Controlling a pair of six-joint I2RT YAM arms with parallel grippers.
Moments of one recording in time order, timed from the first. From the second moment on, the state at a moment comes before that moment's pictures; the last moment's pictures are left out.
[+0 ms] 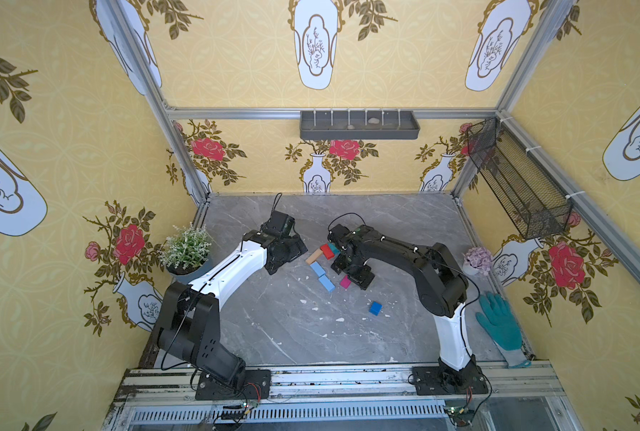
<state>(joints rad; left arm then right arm) -0.43 1.56 1.18 -0.69 -0.02 -0.92 0.82 2.04 1.60 -1.04 0.03 1.35</state>
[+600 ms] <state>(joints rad) -0.40 1.48 1.14 -0.67 -0.08 -0.86 0.88 1.53 1.07 -0.96 0.05 0.80</state>
